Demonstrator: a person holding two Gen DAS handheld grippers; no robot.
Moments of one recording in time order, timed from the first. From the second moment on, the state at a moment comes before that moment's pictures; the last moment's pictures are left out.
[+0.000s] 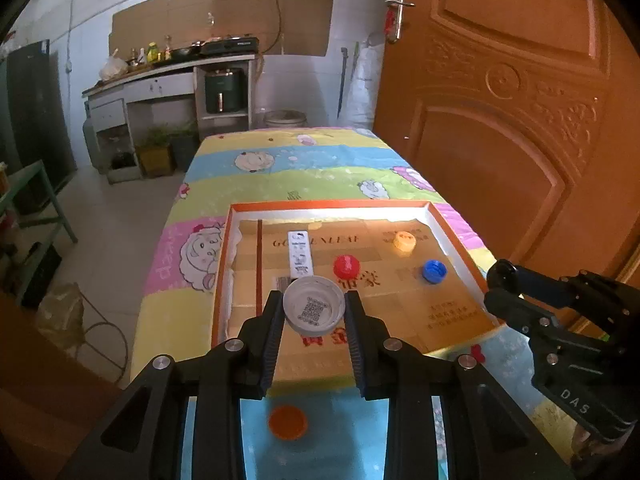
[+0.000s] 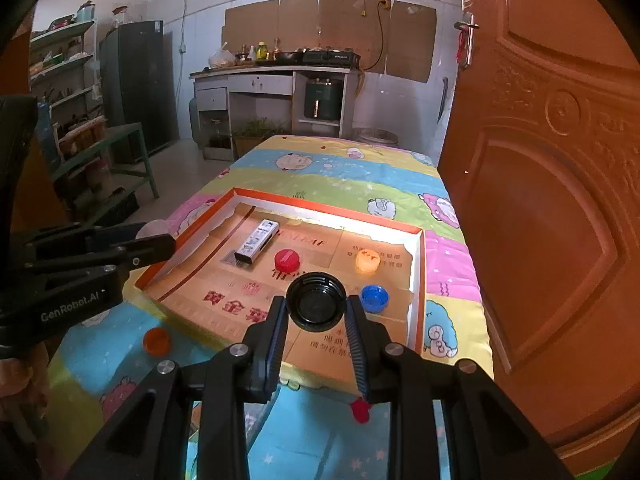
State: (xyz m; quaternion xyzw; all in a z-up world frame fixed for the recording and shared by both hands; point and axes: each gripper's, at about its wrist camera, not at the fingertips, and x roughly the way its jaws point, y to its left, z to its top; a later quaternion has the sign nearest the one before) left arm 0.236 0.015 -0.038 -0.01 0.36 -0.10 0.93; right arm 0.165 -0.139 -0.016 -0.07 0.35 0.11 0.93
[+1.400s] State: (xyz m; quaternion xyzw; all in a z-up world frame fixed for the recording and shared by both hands) left arm 0.403 0.033 -0.083 -0.01 0.47 -0.07 0.88; right arm 0.329 -0.145 -0.055 -0.05 0.46 0.14 0.87
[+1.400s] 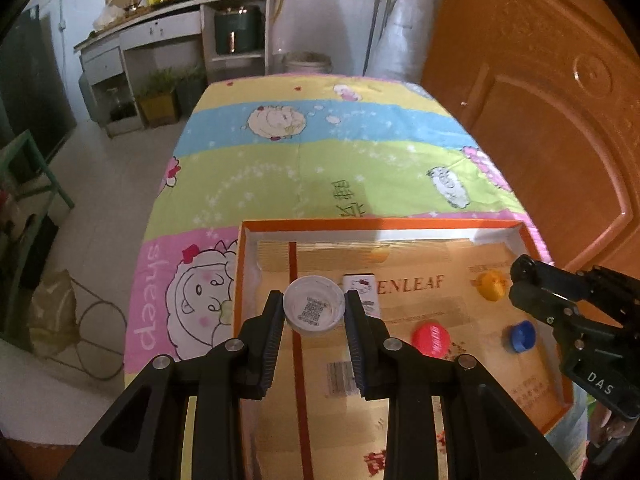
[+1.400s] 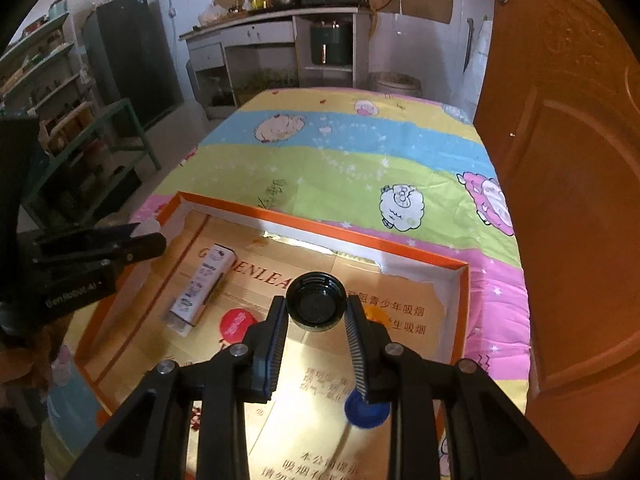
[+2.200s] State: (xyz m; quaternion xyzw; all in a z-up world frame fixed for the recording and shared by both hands) left arm 0.432 0.036 -0.124 -0.04 0.52 -0.08 0.85; right arm 0.357 -0.136 -0.097 -0.05 0.51 0.15 0.85
